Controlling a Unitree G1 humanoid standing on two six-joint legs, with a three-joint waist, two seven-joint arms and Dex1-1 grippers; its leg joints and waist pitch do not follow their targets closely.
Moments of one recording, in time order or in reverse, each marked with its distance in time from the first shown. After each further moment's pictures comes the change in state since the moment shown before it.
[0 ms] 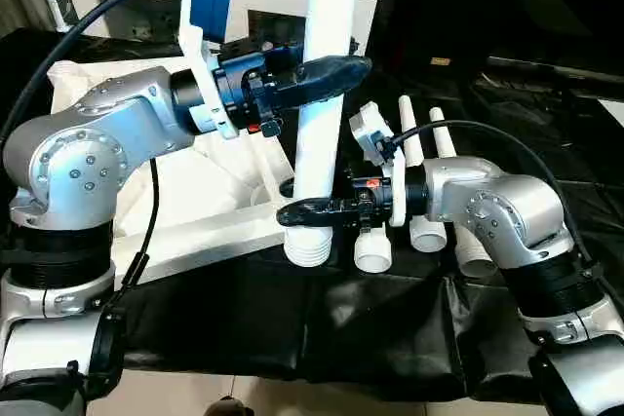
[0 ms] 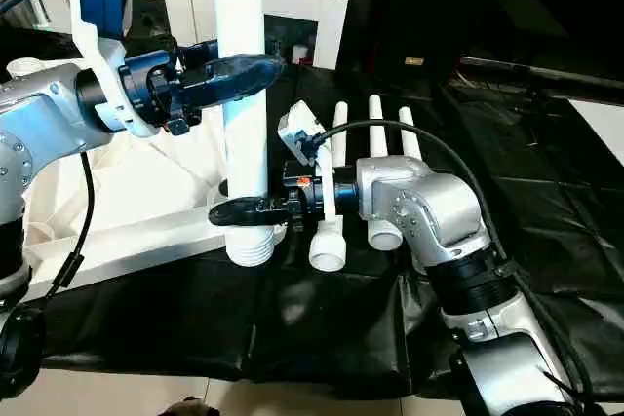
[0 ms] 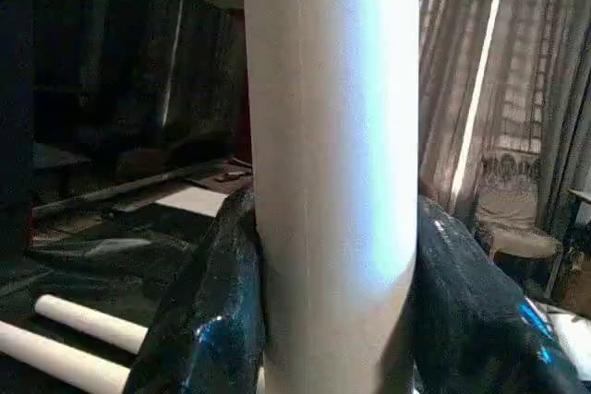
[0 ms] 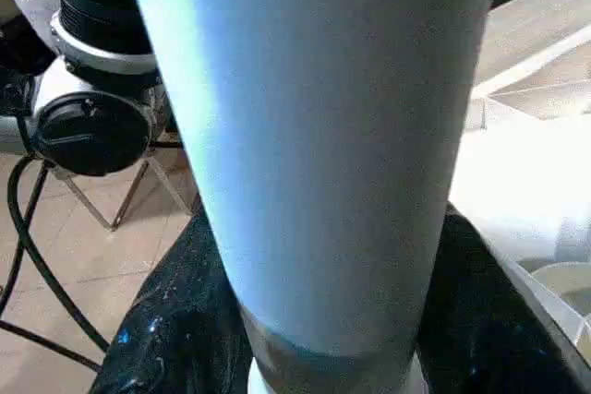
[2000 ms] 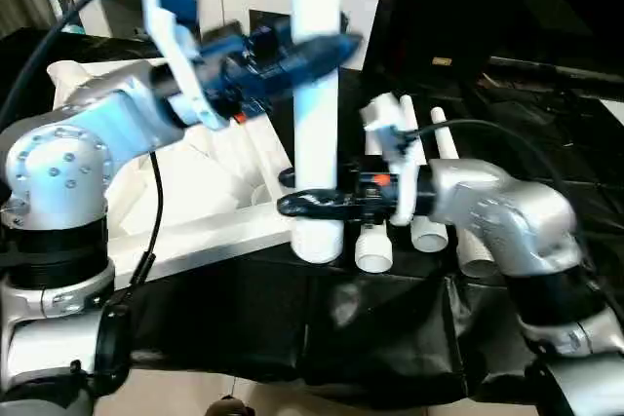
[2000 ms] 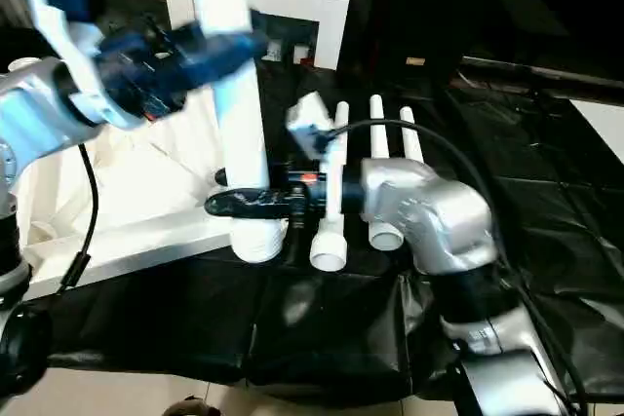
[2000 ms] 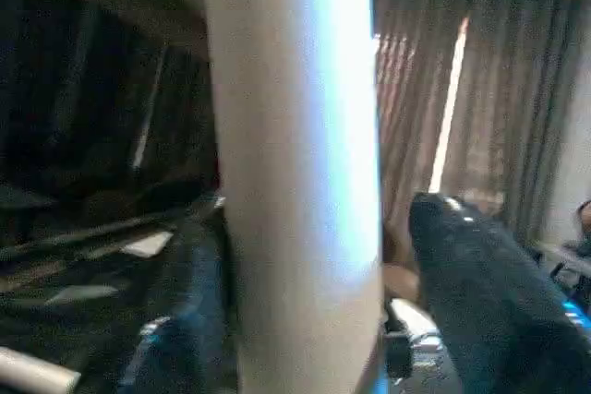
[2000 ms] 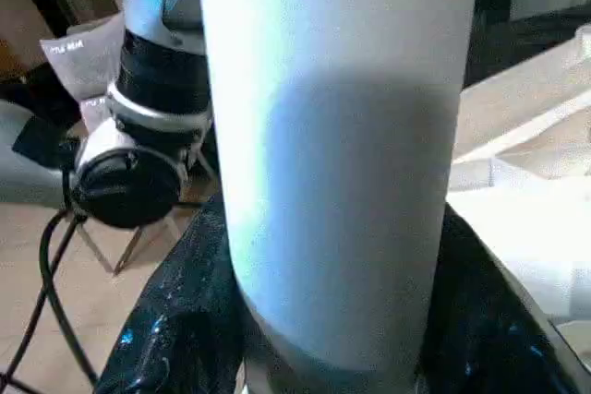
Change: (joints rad) left arm -0.001 -0.053 0.111 0.020 -0.135 0.025 0.006; right arm 0.070 0.018 -0.102 -0.112 0.074 0.014 -0.041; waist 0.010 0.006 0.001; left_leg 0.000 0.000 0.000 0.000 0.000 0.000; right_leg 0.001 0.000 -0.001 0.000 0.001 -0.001
